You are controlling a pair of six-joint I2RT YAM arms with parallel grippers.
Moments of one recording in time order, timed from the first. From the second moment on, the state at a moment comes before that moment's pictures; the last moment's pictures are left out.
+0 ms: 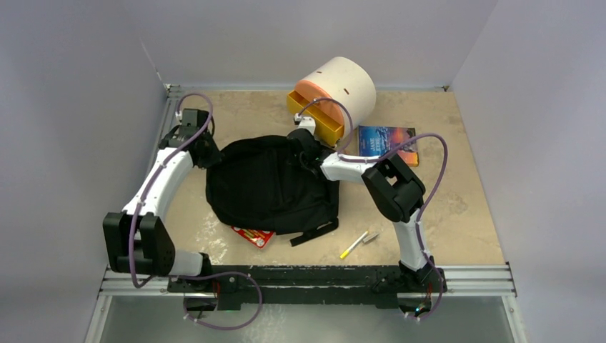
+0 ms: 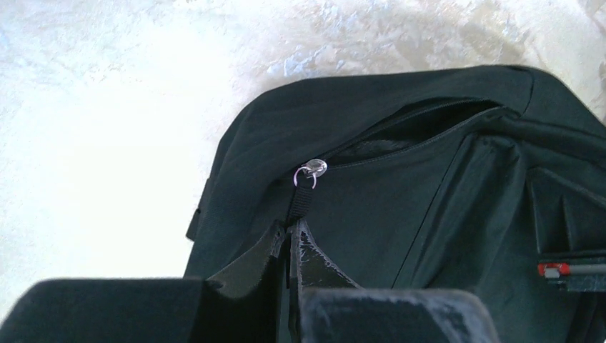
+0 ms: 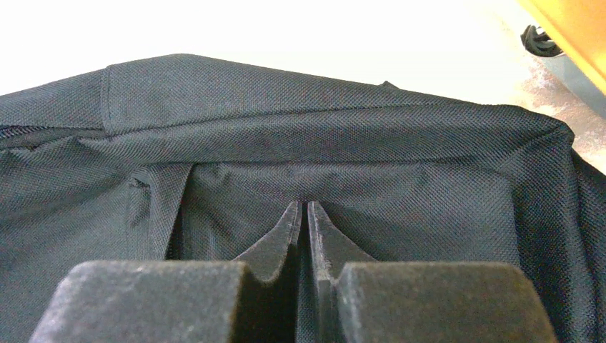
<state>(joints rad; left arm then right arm) -0.07 1.41 1.15 -0.72 -0.12 -0.54 0.76 2.09 1.36 0.10 0.32 0.57</state>
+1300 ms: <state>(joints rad) -0.07 1.12 1.00 -0.86 0.13 -0.56 0.76 1.71 1.25 0.11 0.13 0.57</state>
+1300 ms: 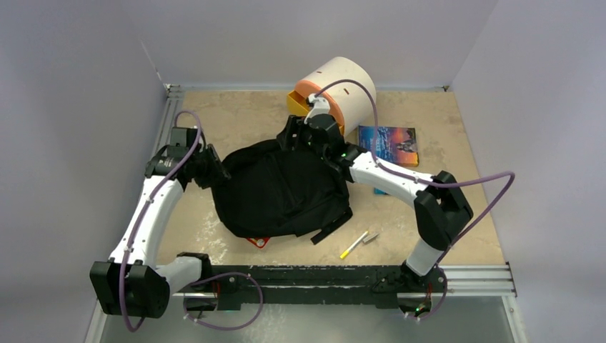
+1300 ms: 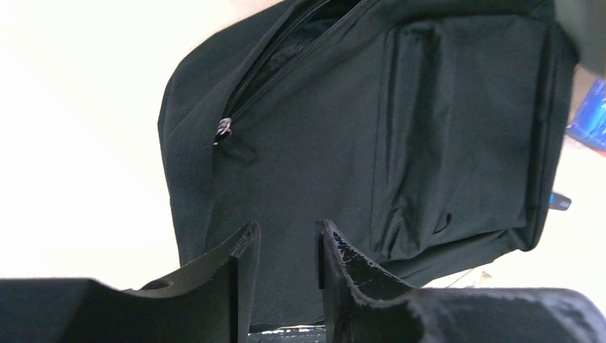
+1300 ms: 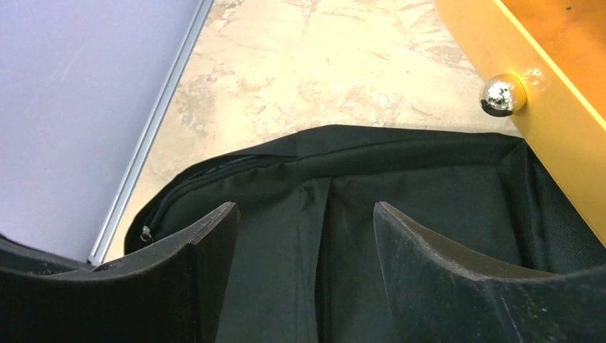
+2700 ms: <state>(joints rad) 0.11 1.34 1.19 -0.81 0.12 -0.44 0.96 2.17 1.50 0.37 -0.33 0.43</state>
